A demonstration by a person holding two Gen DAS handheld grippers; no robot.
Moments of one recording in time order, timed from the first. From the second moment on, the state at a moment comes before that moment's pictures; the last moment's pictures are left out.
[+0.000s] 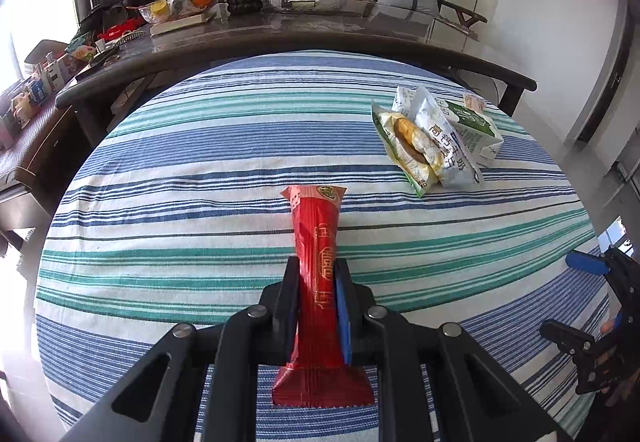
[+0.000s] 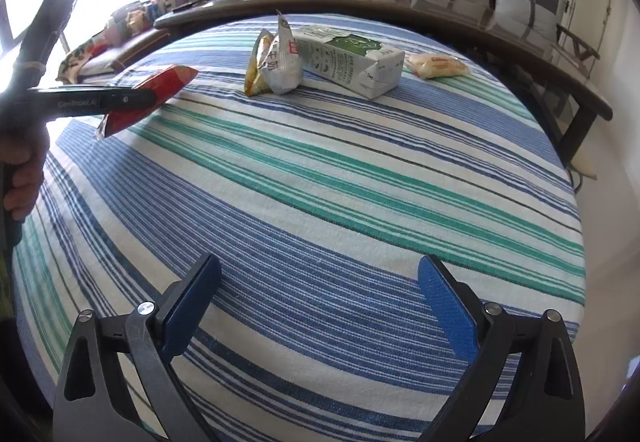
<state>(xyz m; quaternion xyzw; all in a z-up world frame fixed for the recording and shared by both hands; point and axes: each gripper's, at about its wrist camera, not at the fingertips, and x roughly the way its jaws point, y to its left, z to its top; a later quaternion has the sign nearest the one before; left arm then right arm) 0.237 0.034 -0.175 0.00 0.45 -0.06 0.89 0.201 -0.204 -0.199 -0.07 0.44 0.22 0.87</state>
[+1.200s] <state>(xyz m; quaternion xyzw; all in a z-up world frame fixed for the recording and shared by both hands) 0.190 -0.001 -0.190 0.01 0.44 -0.06 0.90 0.186 -0.181 -0.199 -0.06 0.43 0.19 0.88</state>
